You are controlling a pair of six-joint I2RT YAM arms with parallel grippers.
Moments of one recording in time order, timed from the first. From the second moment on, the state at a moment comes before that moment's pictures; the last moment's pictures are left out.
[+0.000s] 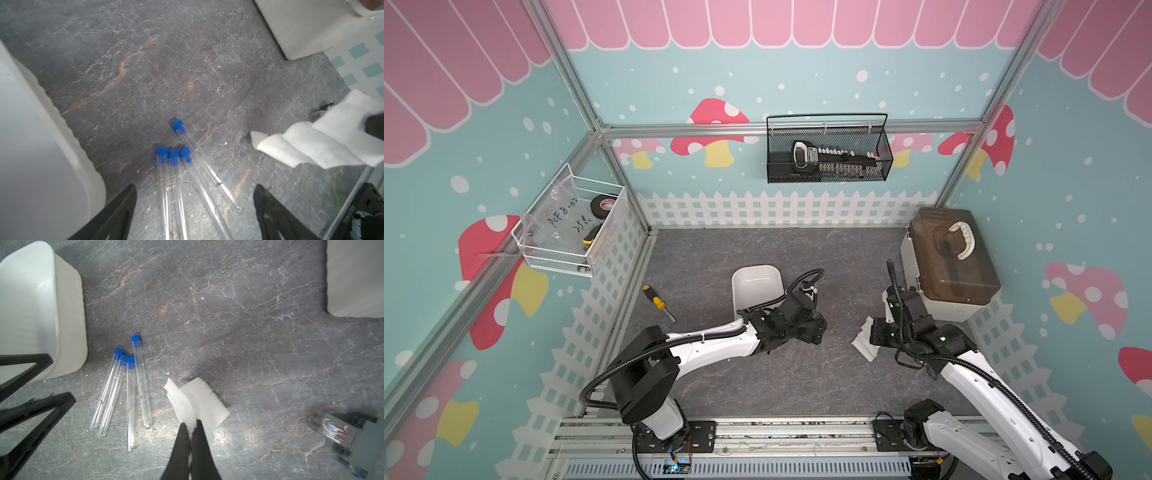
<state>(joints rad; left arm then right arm) -0.95 1.66 1.09 -0.21 -0.08 -0.49 0.40 0.88 0.78 -0.86 0.06 0.48</state>
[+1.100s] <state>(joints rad) -0.92 2.10 1.55 -0.56 -0.02 -0.51 0.40 0.80 0.75 -0.89 0.02 0.50</state>
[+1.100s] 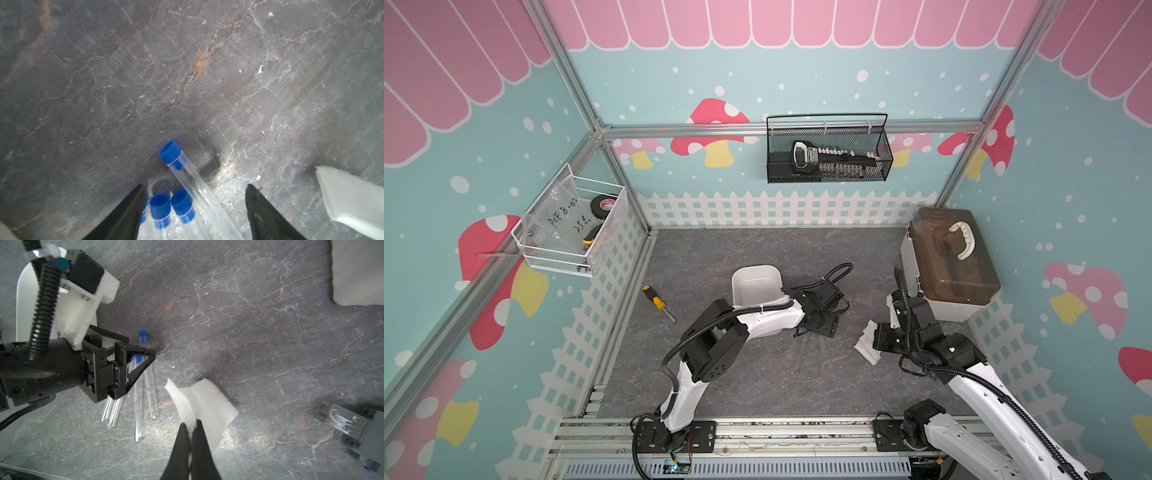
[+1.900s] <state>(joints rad) -1.03 1.54 0.91 -0.53 -0.11 -0.55 0.40 0.80 0.72 -0.88 0.00 0.50</state>
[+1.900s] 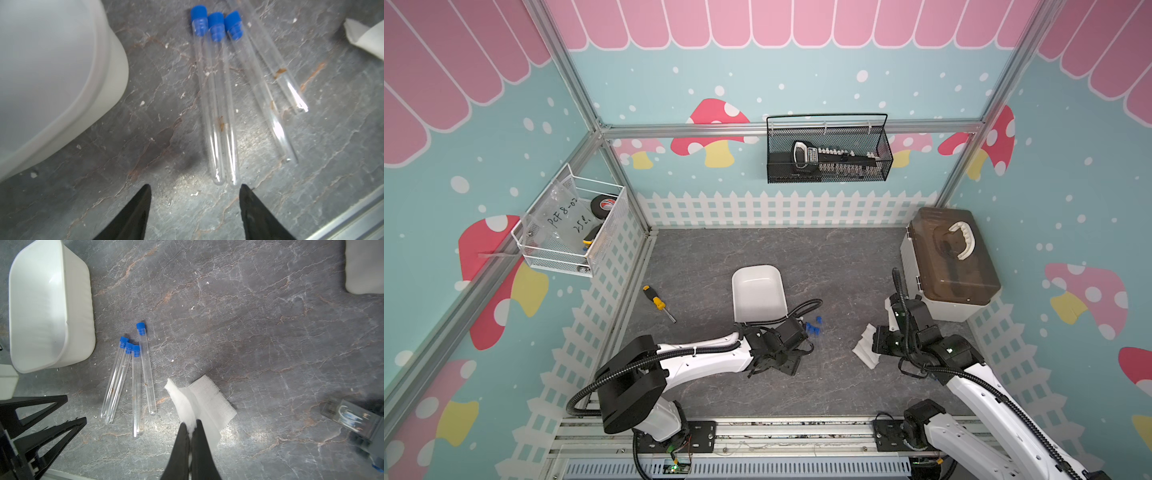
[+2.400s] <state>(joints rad) -1.03 1.65 0.94 -0.50 -0.10 -0.55 0.40 0.77 0.71 -0.88 0.00 0.51</state>
